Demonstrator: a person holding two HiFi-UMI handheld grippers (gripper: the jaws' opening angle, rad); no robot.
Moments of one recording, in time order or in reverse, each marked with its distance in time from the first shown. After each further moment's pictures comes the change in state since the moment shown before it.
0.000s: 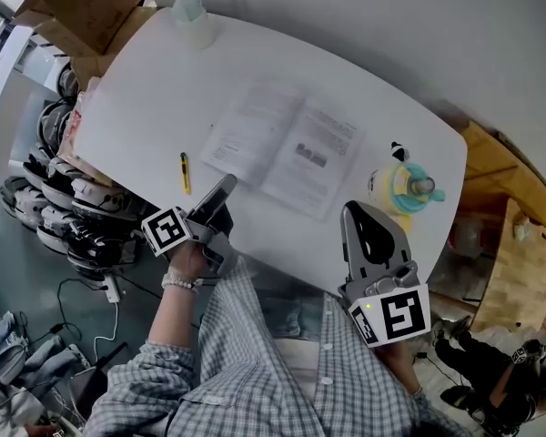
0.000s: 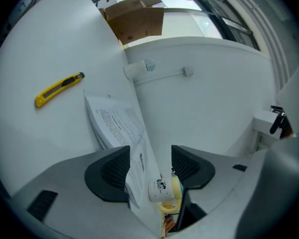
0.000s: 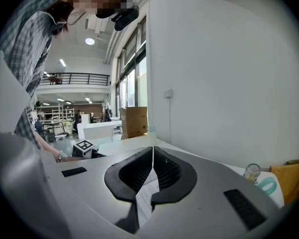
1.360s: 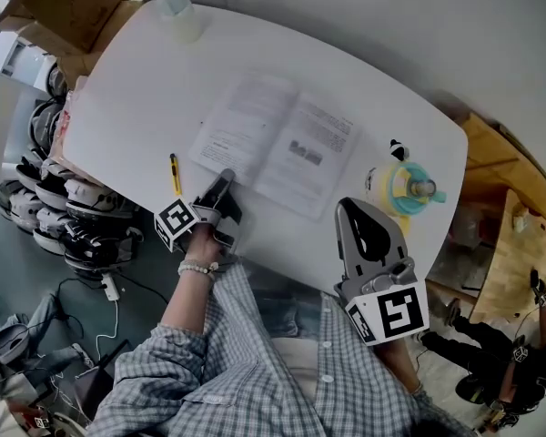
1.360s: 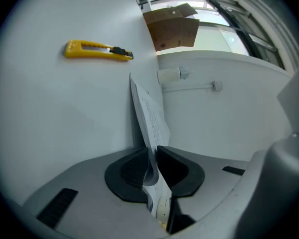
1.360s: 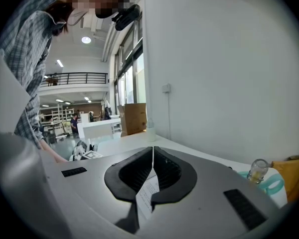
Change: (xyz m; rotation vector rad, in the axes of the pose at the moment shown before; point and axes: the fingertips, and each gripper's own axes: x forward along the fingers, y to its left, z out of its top) left arm 0.029 0.081 -0.002 -0.225 -0.131 0.158; right arm 0.016 -0.011 -0.014 0.029 0.045 0.006
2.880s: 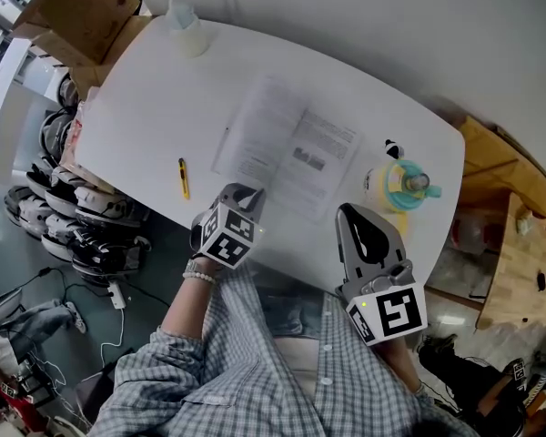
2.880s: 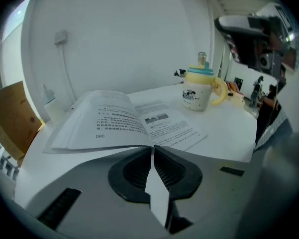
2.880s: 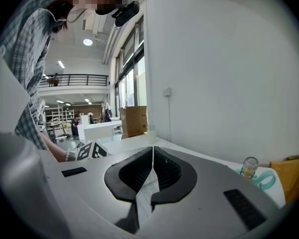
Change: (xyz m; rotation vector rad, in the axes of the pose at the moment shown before) left arm 0.002 -0.042 -0.087 1.704 0.609 0.257; right arm -0.021 0.007 0.002 -0.006 -0.033 -0.004
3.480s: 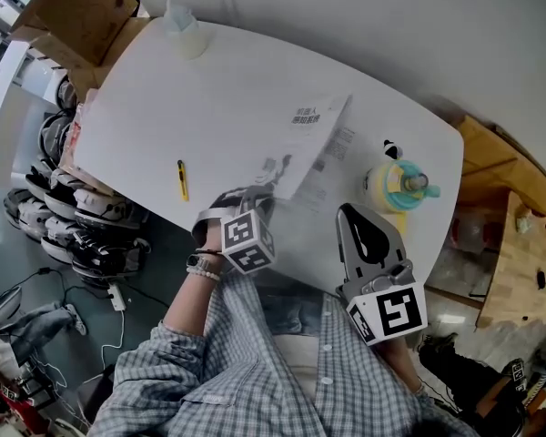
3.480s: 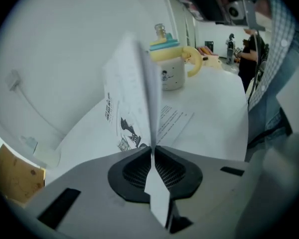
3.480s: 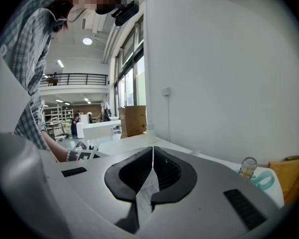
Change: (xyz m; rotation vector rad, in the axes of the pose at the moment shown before) left arm 0.014 -0.032 0.001 0.455 0.156 -0.047; right arm 0.000 -0.002 0.000 -0.002 0.005 -0.010
